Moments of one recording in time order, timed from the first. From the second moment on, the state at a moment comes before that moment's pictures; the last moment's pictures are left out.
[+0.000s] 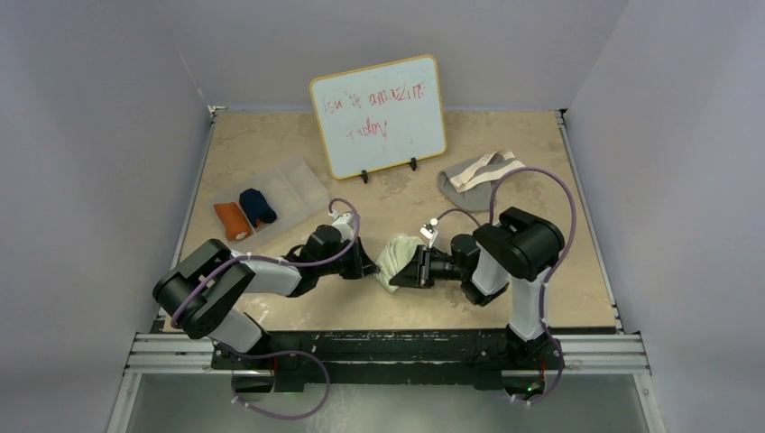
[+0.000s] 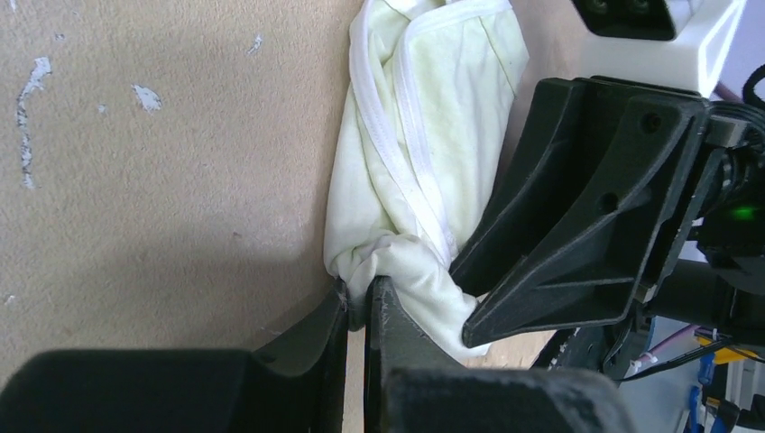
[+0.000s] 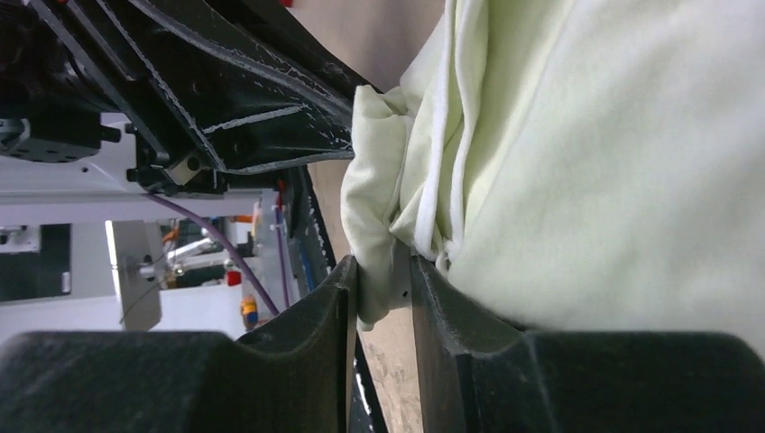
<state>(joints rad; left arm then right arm) -0.70 1.52 0.39 0.53 0.26 -0.74 0.58 2.01 0.29 1.37 -0.79 1.06</state>
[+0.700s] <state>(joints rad) -0.70 1.14 0.31 0.08 0.05 -0.89 0.89 1.34 0.51 0.40 -0.33 0.23</state>
